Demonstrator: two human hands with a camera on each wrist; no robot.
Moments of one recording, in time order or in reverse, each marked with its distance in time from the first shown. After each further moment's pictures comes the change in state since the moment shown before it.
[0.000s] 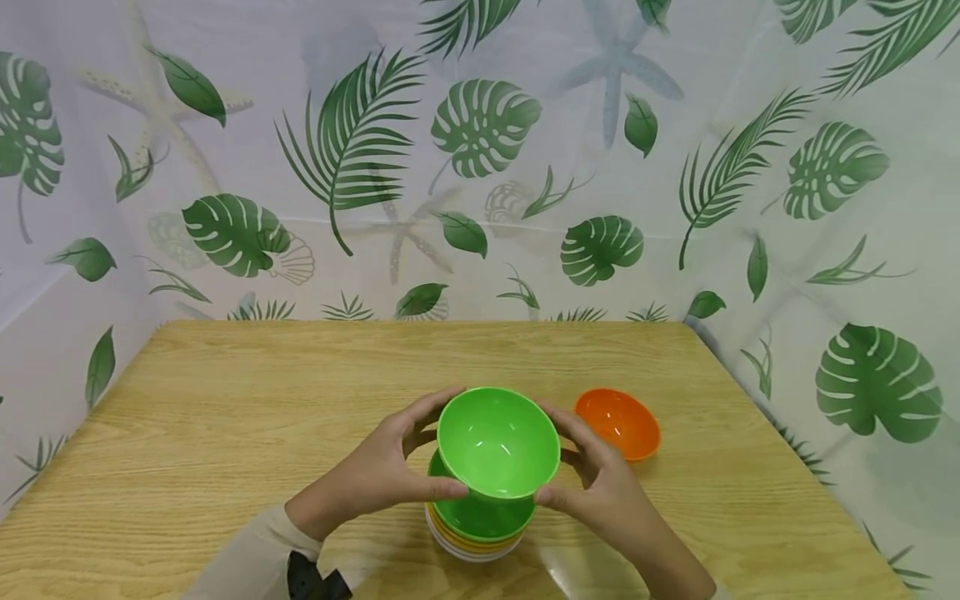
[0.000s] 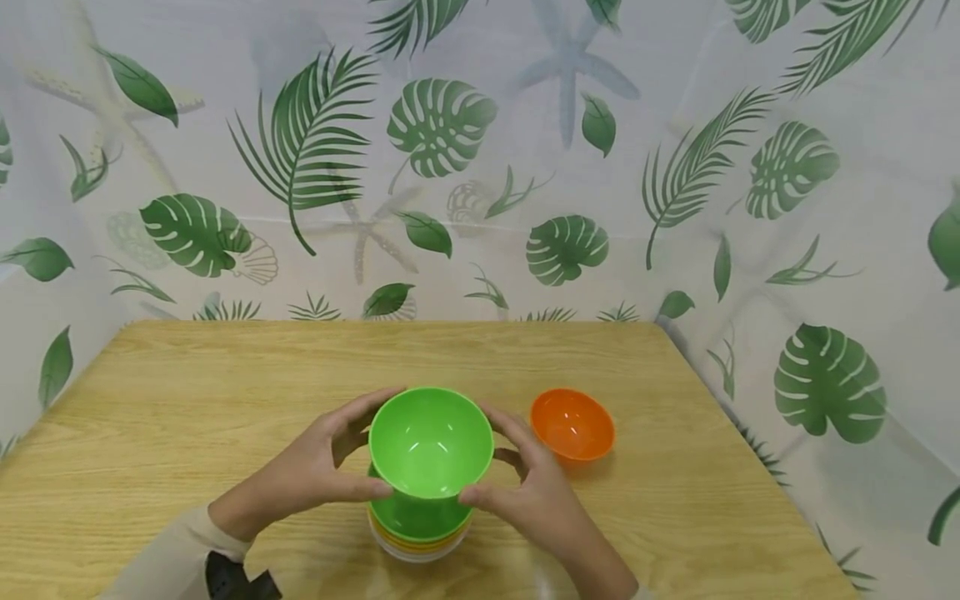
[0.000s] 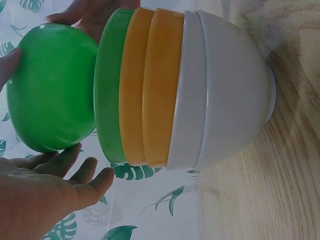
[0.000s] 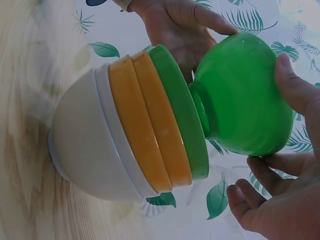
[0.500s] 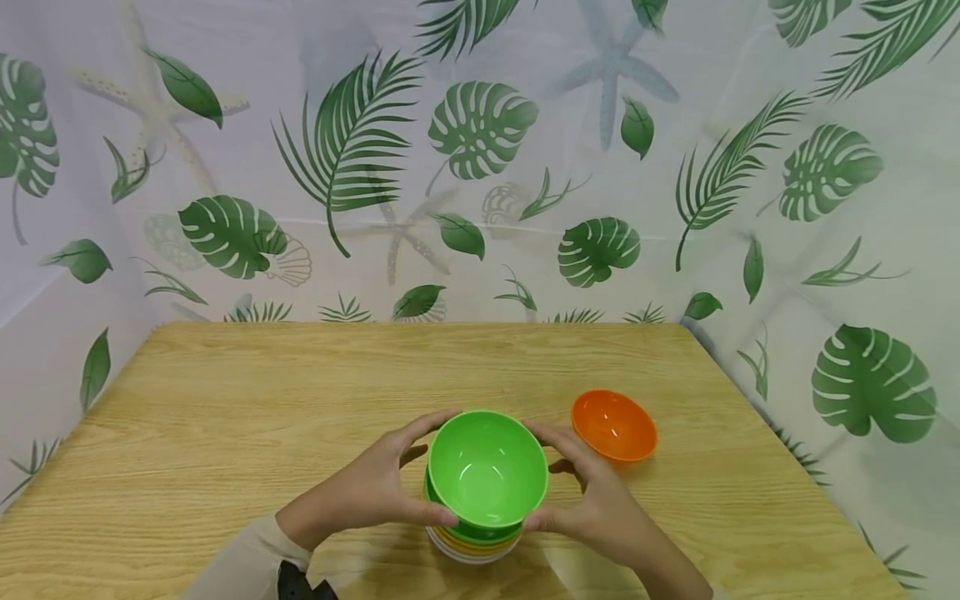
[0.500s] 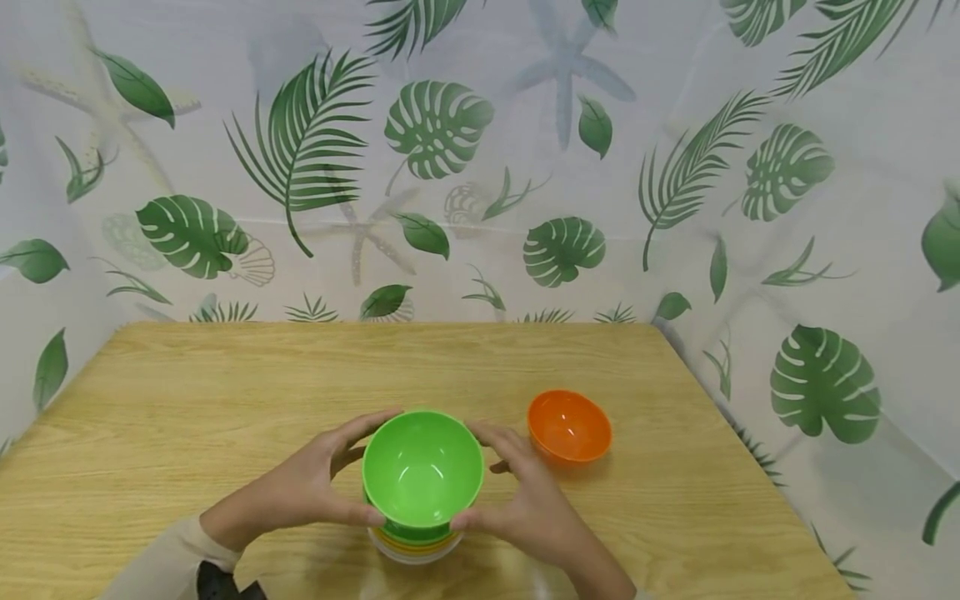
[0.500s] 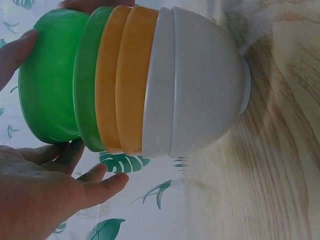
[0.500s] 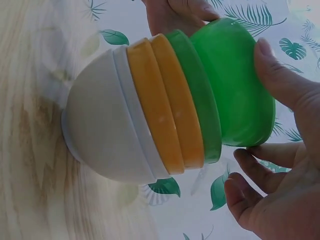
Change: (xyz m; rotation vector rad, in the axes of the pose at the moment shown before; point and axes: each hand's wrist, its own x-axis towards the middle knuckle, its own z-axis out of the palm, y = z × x) left_hand -0.007 -0.015 -0.002 0.102 -0.069 -0.062; right_hand -0.004 0.011 -0.001 -0.214 -0.043 -0.003
